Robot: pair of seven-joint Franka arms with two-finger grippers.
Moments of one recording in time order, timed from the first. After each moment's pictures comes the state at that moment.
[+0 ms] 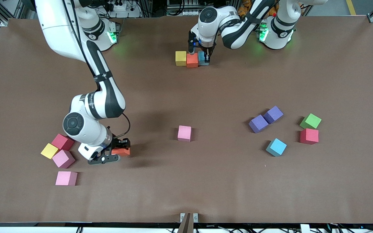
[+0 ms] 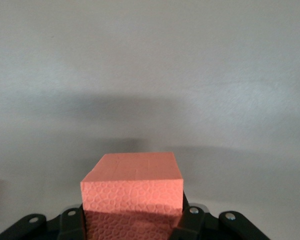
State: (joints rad) left arm -0.27 0.27 -0.87 -2.48 0.18 2.55 0.31; right arm 0.49 0.64 -0.23 -1.58 0.30 2.23 0.03
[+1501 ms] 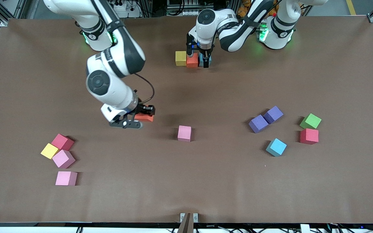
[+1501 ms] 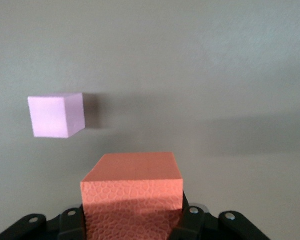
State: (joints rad) left arm -0.30 0.31 -0.84 -2.43 0.24 2.53 0.23; right arm 0.72 0.37 -0.23 -1.76 0.30 2.08 0.49
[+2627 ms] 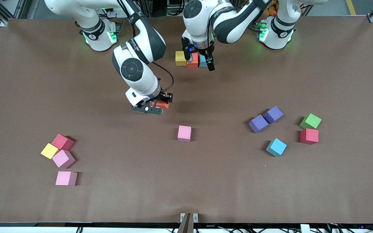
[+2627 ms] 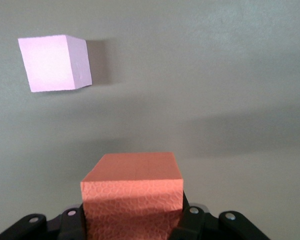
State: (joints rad) left arm -0.20 0.19 -0.83 -2.03 0.25 1.87 0.19; right arm 0.86 0.37 -0.23 -1.85 0.30 2.15 0.66
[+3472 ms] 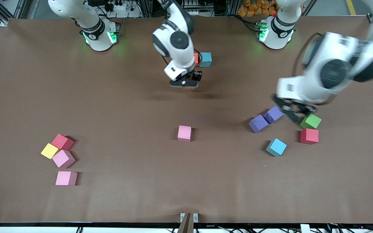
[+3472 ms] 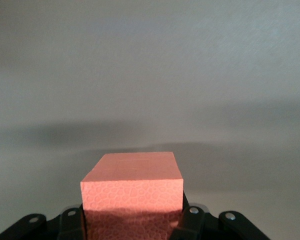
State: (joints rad) left arm 0.56 0.24 -0.81 -1.80 0.27 1.72 0.53; right arm 1.22 0.47 -0.23 -1.88 0.25 2.35 0.92
